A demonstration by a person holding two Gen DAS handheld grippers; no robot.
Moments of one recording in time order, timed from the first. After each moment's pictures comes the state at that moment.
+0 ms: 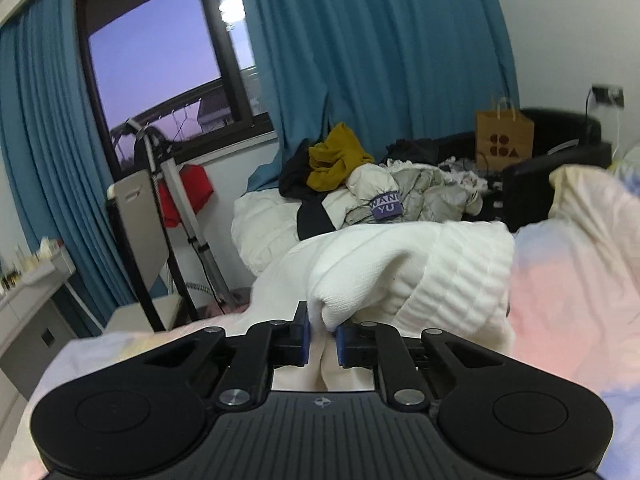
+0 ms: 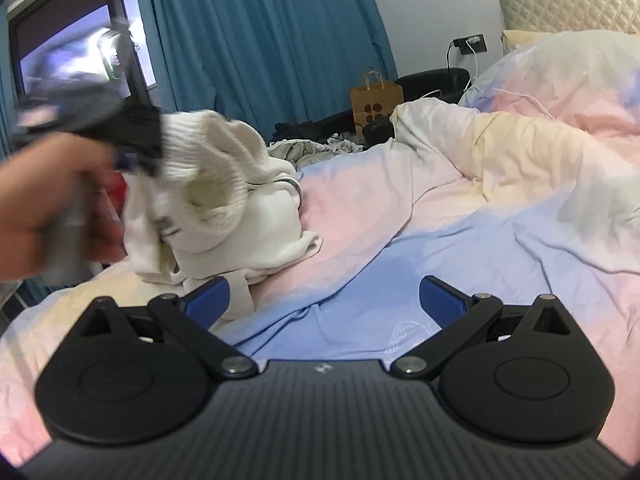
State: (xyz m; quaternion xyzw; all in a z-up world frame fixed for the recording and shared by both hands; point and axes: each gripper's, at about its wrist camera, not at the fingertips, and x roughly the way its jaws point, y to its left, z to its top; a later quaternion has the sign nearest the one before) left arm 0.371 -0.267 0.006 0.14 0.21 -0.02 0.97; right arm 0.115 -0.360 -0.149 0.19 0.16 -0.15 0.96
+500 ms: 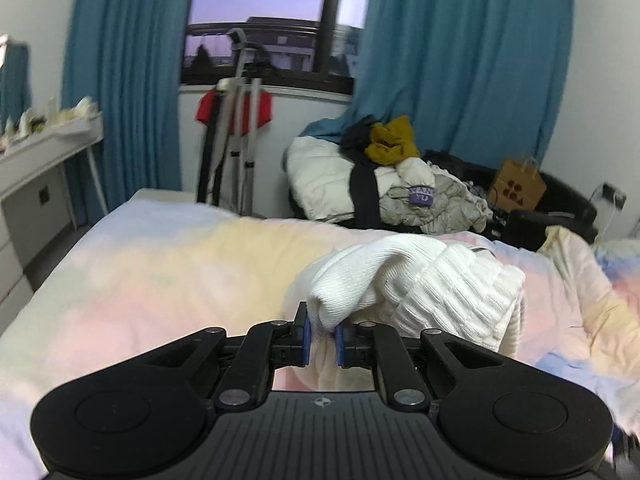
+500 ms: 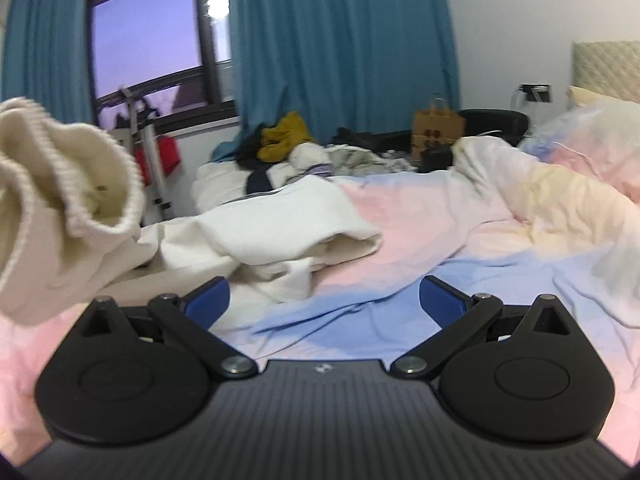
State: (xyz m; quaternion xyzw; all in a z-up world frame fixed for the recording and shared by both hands) left arm 0.189 0.047 0.047 -0.06 0.27 -0.02 0.96; right arm 0.103 -0.301 -0.134 0.09 0.16 -0.06 0.98
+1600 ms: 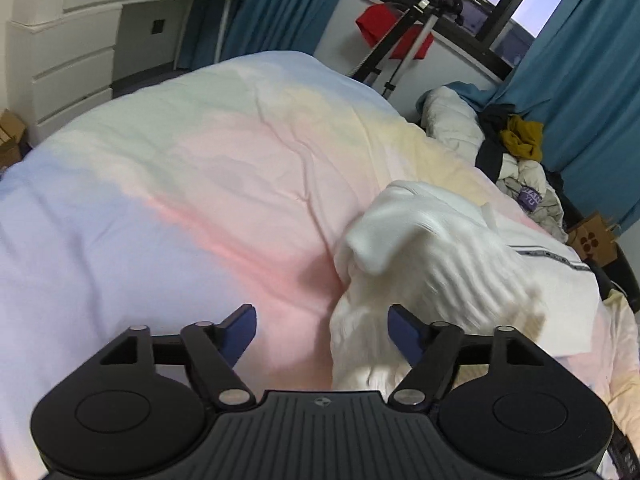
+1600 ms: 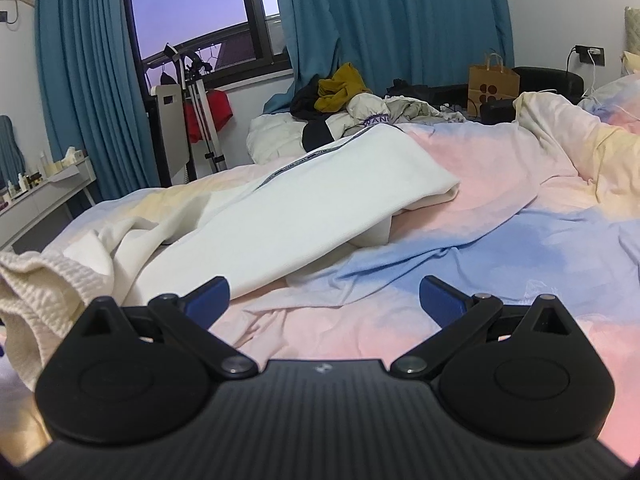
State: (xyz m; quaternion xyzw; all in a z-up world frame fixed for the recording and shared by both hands) left arm 0.119 0.220 -0.082 -0.25 0.37 0.10 0.89; right arm 0.116 -0.262 -0.143 0.10 0.22 0.01 0.97
